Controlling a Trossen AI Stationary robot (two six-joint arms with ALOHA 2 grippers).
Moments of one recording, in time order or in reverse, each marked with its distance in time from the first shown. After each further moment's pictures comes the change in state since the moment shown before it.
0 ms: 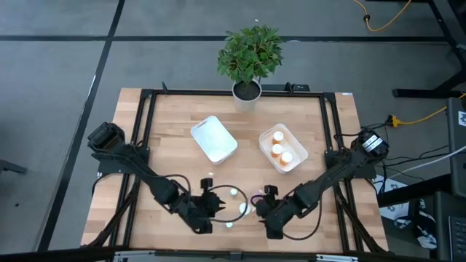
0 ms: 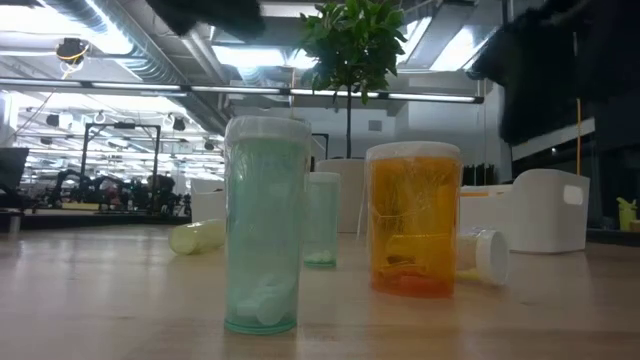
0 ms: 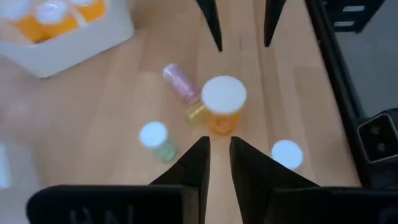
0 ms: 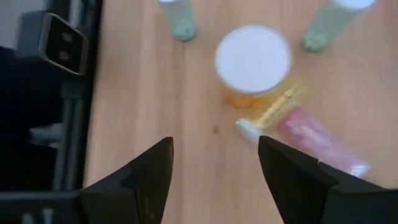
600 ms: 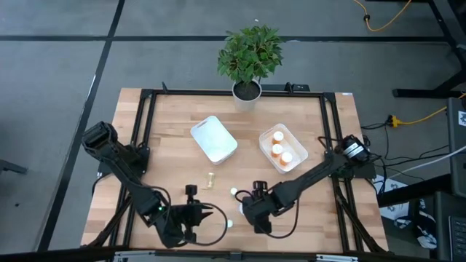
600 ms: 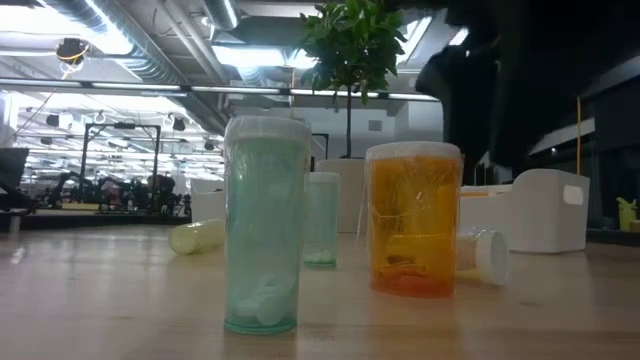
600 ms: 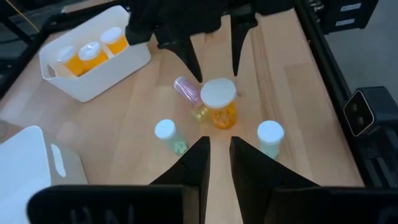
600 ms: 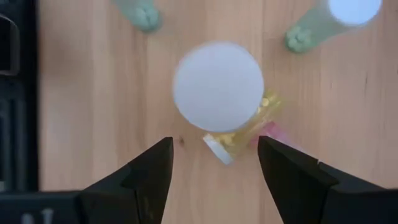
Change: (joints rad) left arm -0.179 -0.043 0.000 -0.100 -0.238 0.000; right arm -0.108 0.192 0.268 -0.284 -0.105 -0.094
